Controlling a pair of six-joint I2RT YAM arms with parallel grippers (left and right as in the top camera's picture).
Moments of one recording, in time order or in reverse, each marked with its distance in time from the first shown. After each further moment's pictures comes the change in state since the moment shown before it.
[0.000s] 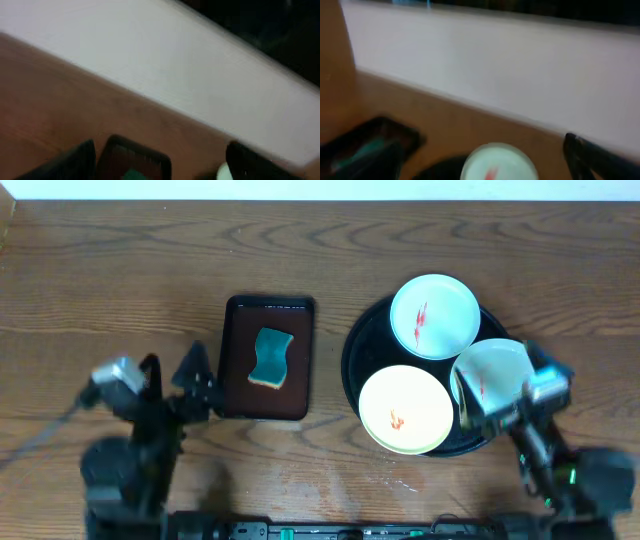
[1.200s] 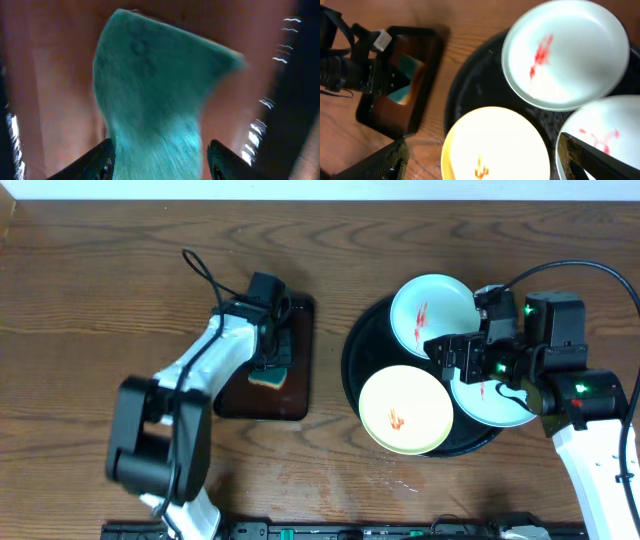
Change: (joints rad) left arm -0.254 1.429 0.492 -0.338 -0.028 0.166; right arm 0.000 0.761 0.522 -0.640 -0.100 0.227
